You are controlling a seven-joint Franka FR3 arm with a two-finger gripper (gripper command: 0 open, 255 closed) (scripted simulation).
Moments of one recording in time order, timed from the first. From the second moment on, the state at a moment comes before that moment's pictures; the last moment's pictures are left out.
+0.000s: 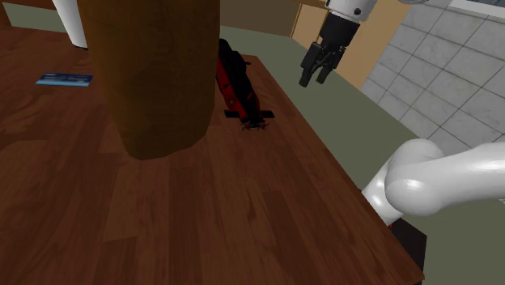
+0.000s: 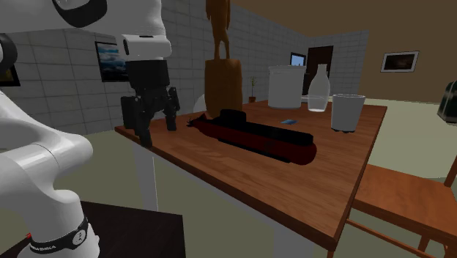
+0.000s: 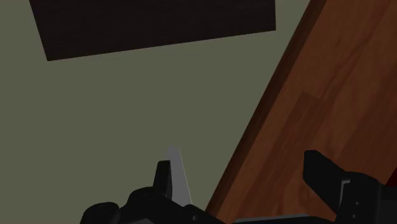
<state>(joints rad) 0.02 -0.76 0.00 -2.39 0.07 1.67 0.10</state>
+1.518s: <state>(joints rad) 0.09 -0.11 0.27 -1.70 0.01 1.56 0.41</state>
